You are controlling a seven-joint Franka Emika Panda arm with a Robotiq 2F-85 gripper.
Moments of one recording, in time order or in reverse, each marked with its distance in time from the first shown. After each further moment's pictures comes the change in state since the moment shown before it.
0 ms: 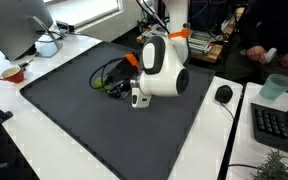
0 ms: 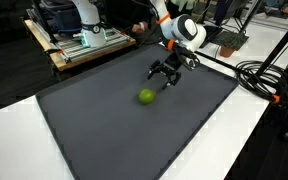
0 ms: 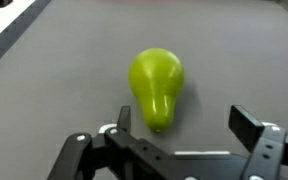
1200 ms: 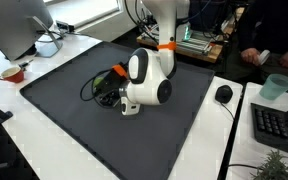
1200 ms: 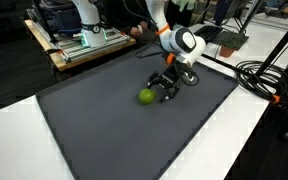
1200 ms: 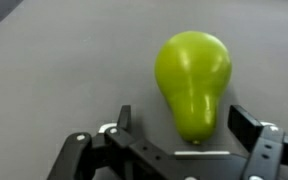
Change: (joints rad) arm -0.044 0.121 -0.028 0.129 -0.012 0.059 -0.093
